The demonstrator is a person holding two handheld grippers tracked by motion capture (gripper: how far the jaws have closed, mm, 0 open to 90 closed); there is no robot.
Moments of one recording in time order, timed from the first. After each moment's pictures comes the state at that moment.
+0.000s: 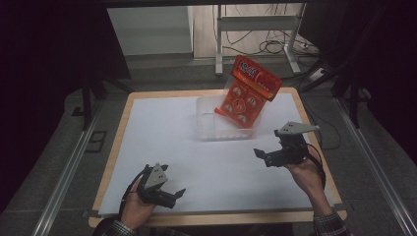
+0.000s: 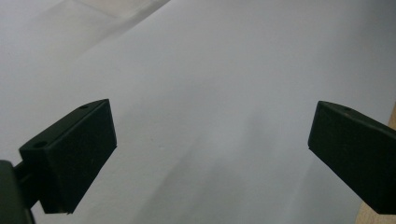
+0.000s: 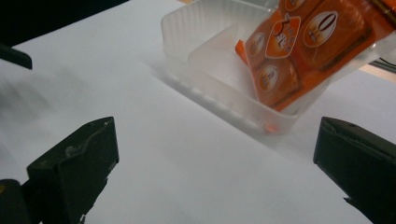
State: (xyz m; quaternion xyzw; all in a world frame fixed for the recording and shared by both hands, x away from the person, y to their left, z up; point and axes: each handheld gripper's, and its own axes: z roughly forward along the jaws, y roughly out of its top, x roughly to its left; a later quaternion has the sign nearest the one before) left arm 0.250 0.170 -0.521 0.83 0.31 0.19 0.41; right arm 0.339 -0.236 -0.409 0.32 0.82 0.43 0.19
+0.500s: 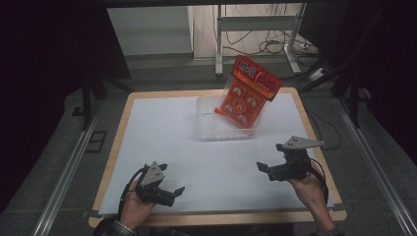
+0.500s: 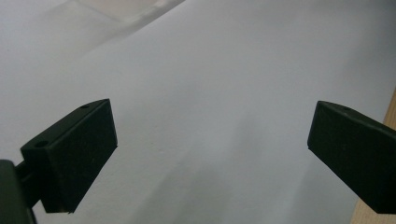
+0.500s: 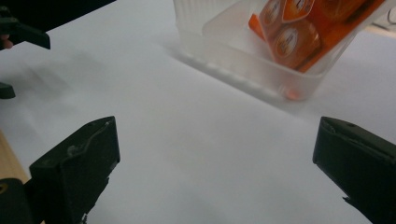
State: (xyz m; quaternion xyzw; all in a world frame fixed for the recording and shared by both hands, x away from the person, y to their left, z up) left arm 0.252 0.174 -0.520 0.82 0.32 0.18 0.44; right arm 0.315 -0.249 -0.437 0.34 0.82 0.44 0.15
